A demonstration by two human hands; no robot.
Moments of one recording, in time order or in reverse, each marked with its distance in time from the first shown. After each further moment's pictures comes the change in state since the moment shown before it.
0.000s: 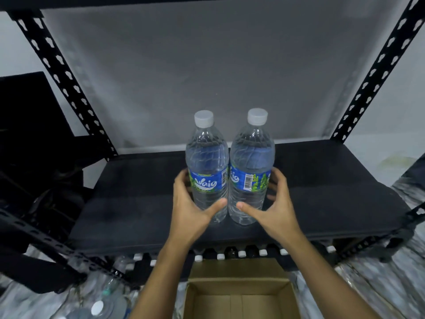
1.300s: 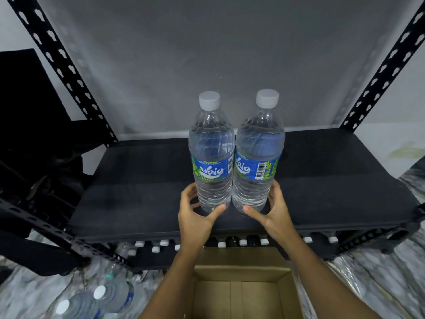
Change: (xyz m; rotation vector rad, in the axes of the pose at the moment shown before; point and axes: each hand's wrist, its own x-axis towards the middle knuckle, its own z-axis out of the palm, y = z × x) left_hand -0.024 -0.072 0.028 -0.089 0.138 -0.061; right_hand -0.007 0.081 0.017 0.118 -0.079 0.117
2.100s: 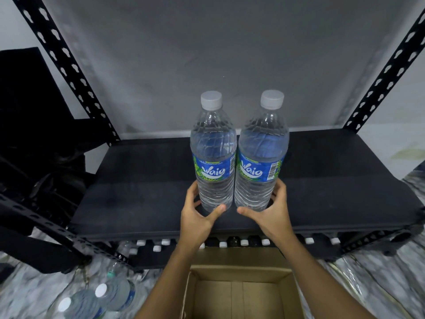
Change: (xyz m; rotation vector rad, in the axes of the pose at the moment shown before) left_hand 0.006 -0.003 -0.007 0.013 -0.155 -0.028; right_hand -0.001 -0.012 0.012 -0.008 0.088 -0.012
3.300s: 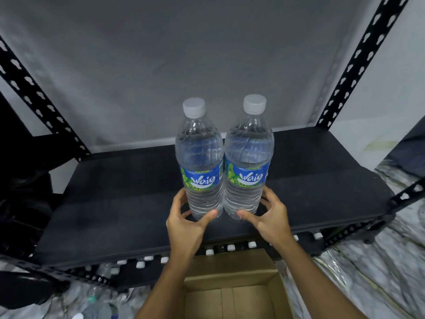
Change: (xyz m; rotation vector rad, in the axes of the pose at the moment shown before) left_hand 0.002 0.016 0.032 -0.055 0.112 0.026; right_hand 0.008 0.010 -0.041 -0.031 0.021 0.013
